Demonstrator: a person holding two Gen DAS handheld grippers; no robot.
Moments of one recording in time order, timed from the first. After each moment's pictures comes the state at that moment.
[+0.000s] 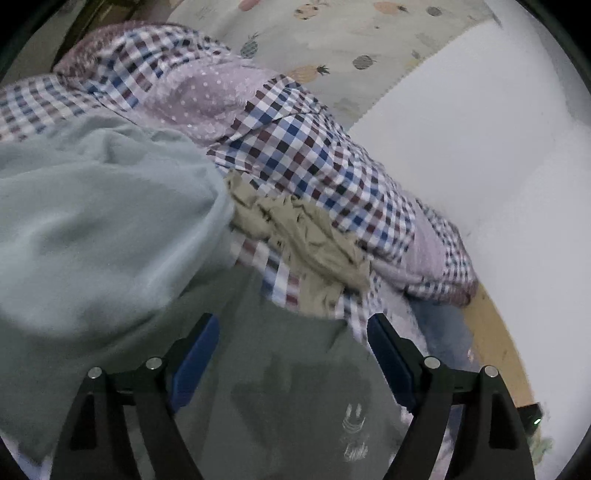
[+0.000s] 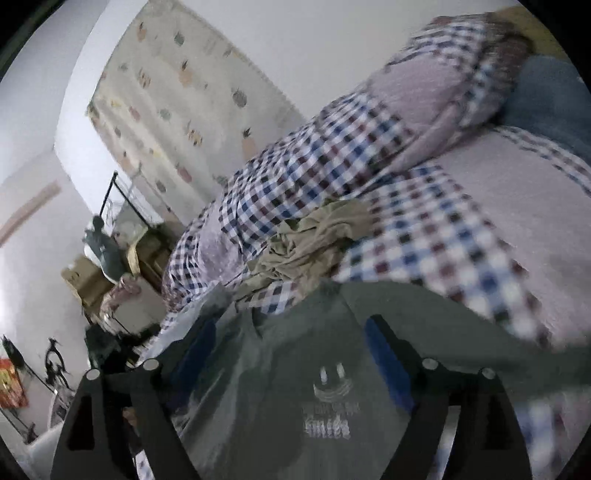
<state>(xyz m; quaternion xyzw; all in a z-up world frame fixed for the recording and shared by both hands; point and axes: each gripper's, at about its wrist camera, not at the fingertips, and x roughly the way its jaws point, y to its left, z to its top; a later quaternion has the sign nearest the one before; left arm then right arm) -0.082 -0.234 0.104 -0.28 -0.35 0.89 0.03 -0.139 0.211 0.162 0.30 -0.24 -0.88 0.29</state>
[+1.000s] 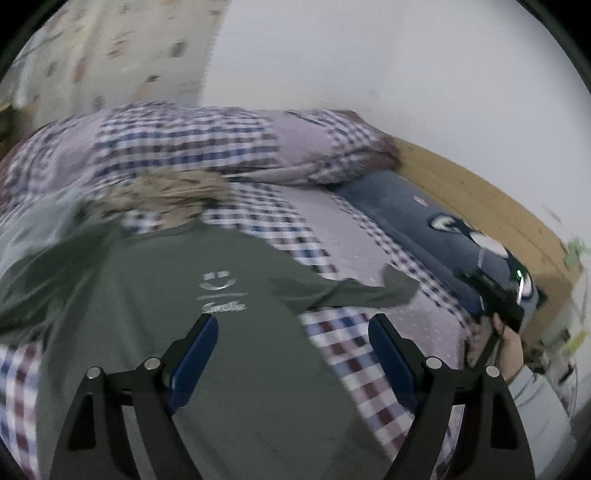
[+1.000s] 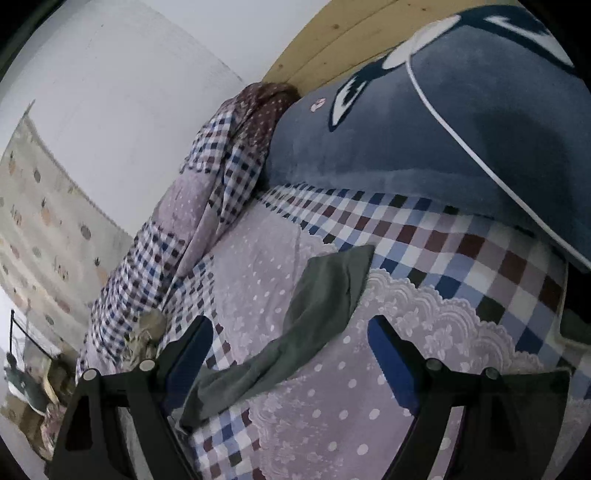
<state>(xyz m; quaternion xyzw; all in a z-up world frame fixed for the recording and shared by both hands) 0.067 0.073 0.165 -0.31 -0.08 0.94 0.15 -0.059 0.505 0.112 0.26 -0.35 -0.90 -0.02</state>
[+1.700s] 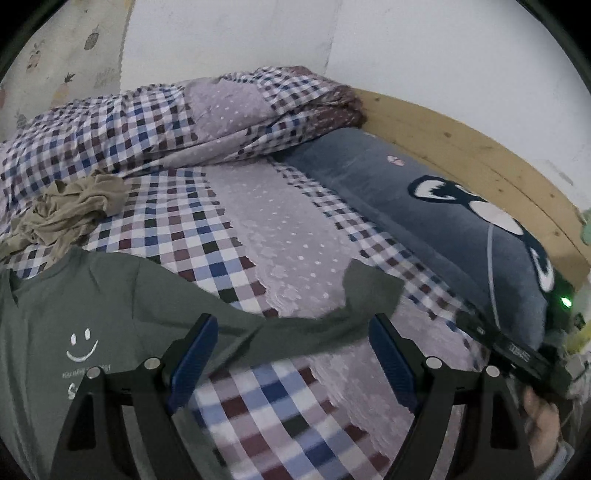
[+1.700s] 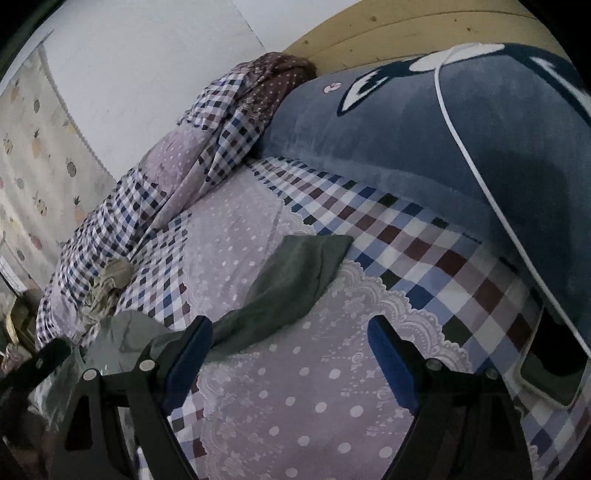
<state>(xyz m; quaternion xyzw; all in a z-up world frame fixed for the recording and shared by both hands) -0.094 0.236 0.131 -0.35 -0.04 0.91 0.19 -0.065 0.502 0.105 0.33 -0.24 -0.91 -0.03</state>
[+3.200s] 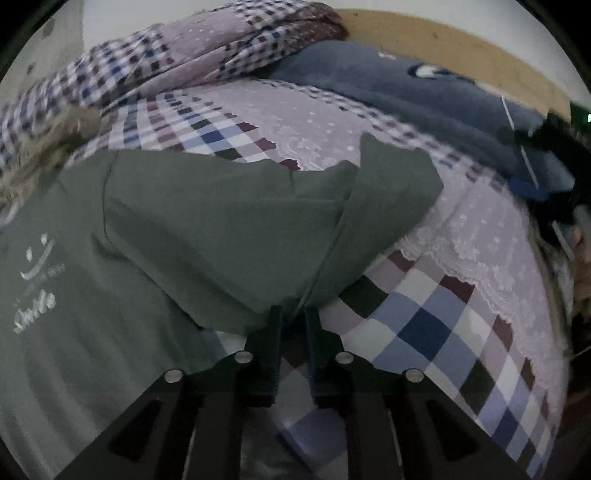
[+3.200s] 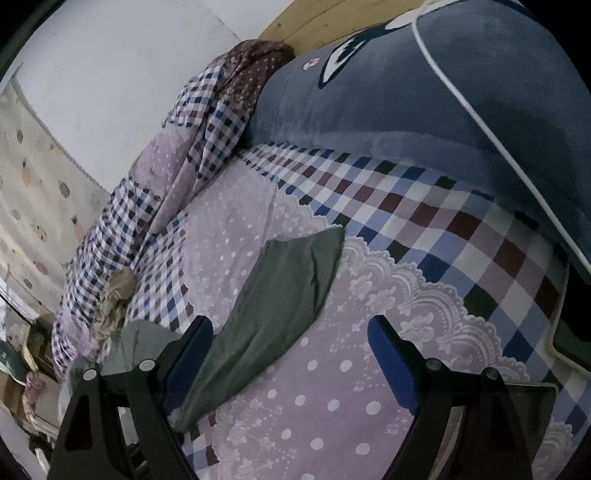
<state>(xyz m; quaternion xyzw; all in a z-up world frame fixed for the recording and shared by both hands) -0.062 0.212 -0.003 -0.44 0.02 0.87 0.24 -0.078 0.505 0.086 0.35 -0.30 -0.89 -0.03</state>
